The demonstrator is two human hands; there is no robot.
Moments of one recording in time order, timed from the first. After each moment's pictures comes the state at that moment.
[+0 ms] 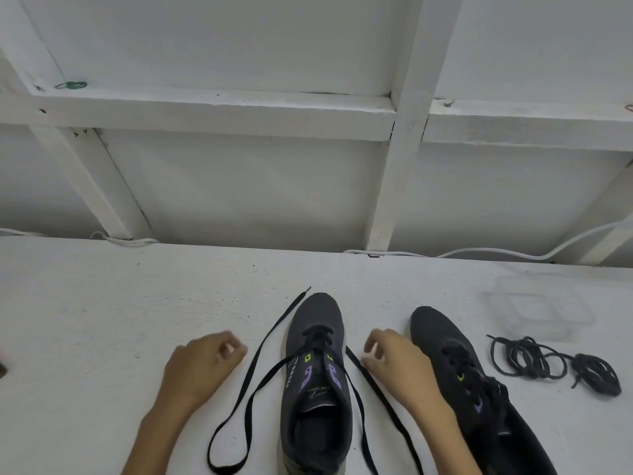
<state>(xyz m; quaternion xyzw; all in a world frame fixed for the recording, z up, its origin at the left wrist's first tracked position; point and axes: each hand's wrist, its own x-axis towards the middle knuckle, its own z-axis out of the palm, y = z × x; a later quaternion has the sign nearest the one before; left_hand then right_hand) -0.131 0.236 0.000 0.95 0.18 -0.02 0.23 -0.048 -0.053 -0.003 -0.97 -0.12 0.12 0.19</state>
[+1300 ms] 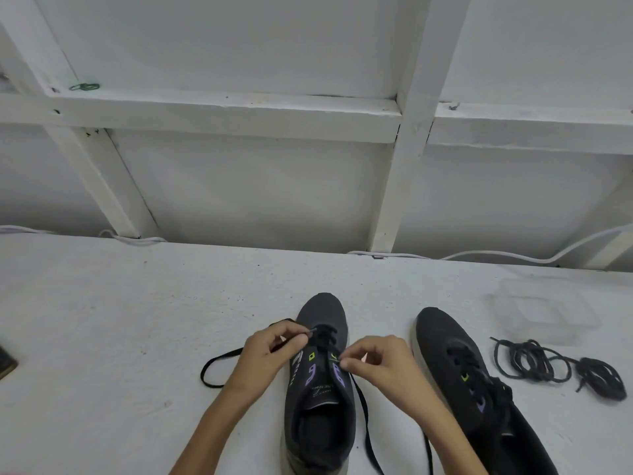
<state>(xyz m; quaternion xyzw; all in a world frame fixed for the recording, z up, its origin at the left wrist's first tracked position) -0.112 0.169 0.000 0.78 0.07 0.03 0.62 -0.062 -0.042 0.015 -0.84 -0.17 0.17 0.48</state>
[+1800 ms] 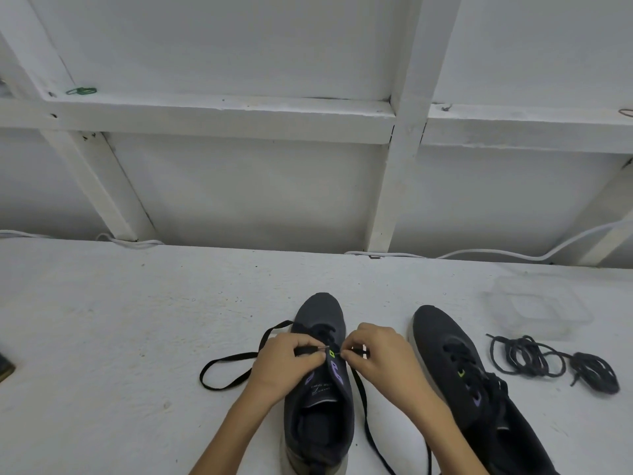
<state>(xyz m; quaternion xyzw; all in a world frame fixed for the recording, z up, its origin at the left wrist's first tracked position) -0.102 0.148 -0.005 0.87 0.09 -0.04 0.48 -0.053 -0.035 0.014 -0.93 -0.25 0.07 0.27</state>
